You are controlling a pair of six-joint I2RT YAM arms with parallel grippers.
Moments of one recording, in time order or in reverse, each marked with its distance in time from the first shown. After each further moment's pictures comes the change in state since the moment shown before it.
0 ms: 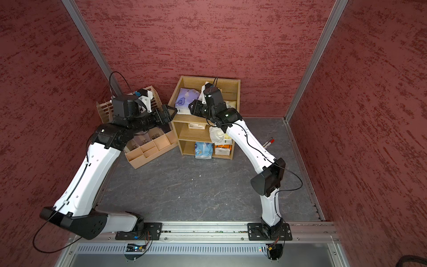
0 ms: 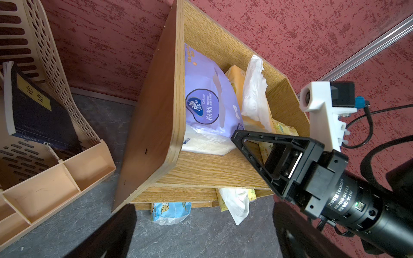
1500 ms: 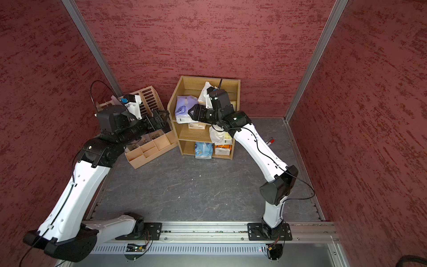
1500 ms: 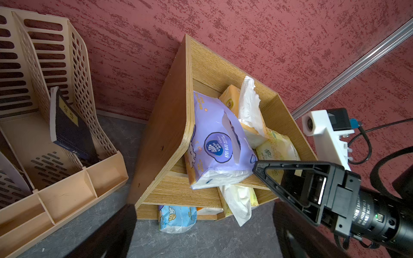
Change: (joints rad) left arm -0.015 -0.181 -0.151 0.089 -0.096 0.007; right arm -0.002 -0.144 -0.128 -0.069 -0.115 -0.003
